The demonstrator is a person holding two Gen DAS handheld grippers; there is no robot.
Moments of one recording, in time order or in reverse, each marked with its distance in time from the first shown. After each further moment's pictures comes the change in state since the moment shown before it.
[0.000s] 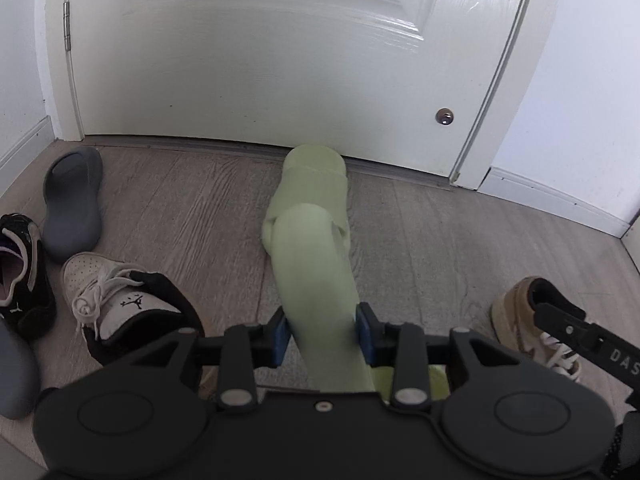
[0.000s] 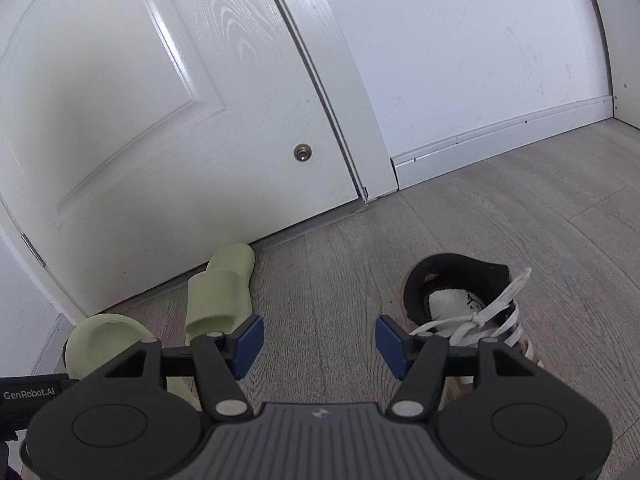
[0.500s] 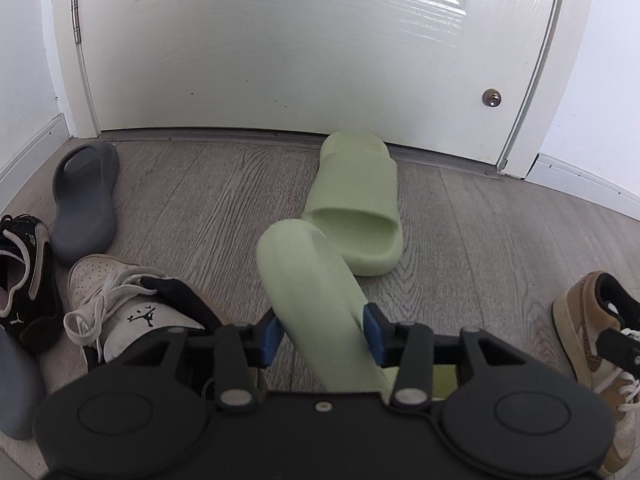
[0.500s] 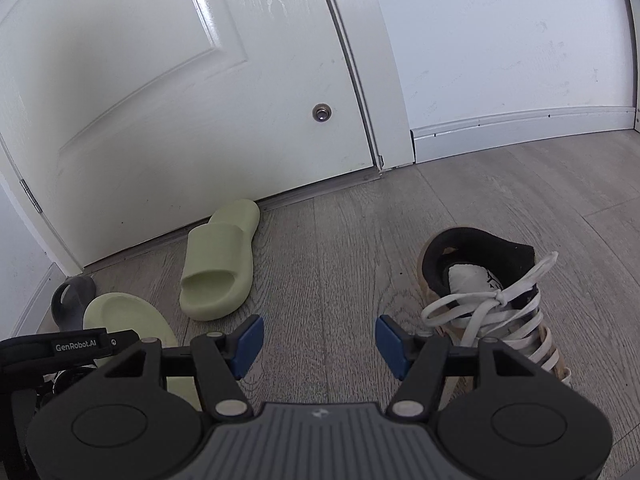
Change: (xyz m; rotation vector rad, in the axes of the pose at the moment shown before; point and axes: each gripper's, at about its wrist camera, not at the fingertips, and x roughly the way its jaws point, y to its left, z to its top) left arm 0.038 0.014 -0.006 0.036 0.011 0.099; right arm 0.009 0.014 -0.009 -0.079 0.066 0.001
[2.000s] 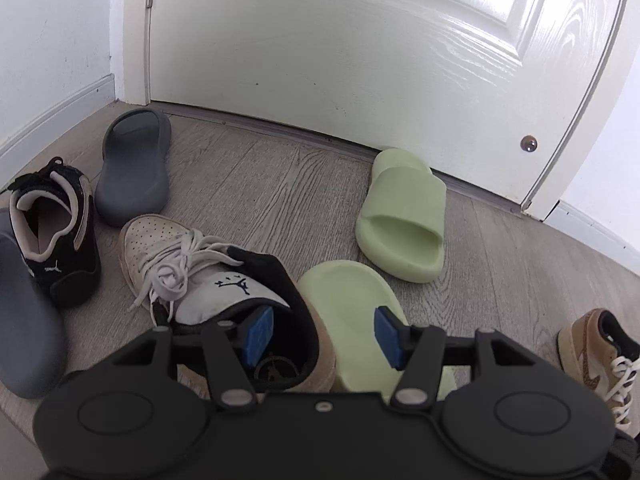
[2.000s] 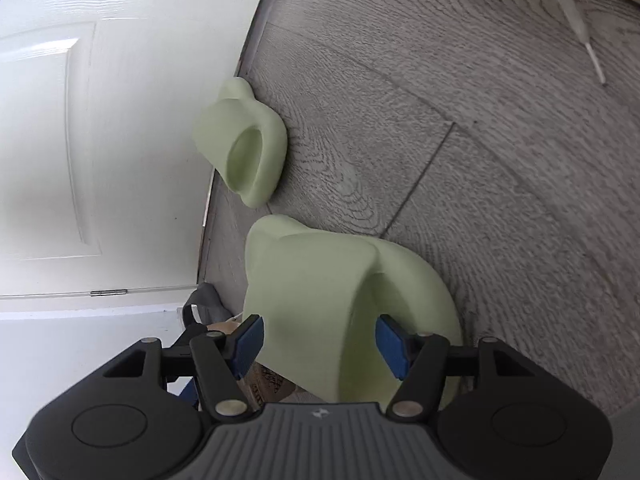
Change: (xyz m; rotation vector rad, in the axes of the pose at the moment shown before) left arm -0.030 0.061 -0.015 -0.192 -0.046 -0.017; right arm 0.095 0.021 -0.106 0.885 0.373 0.421
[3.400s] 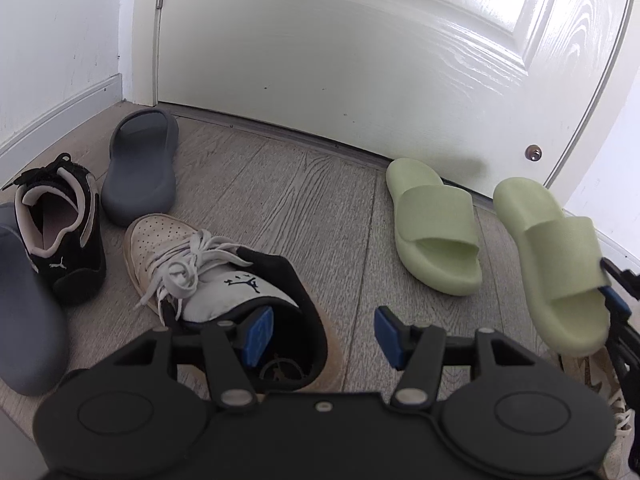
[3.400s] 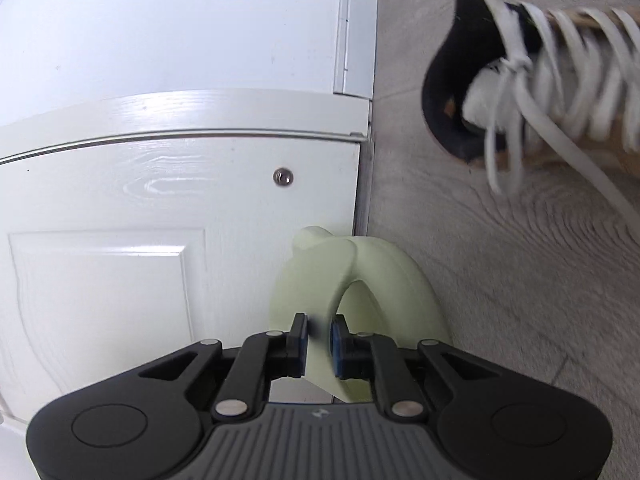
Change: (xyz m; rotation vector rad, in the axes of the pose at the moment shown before) left arm 0.002 -0.001 -0.005 0.021 -0.030 0.031; right arm -0.058 0.037 0.099 0.067 -0.501 0.254
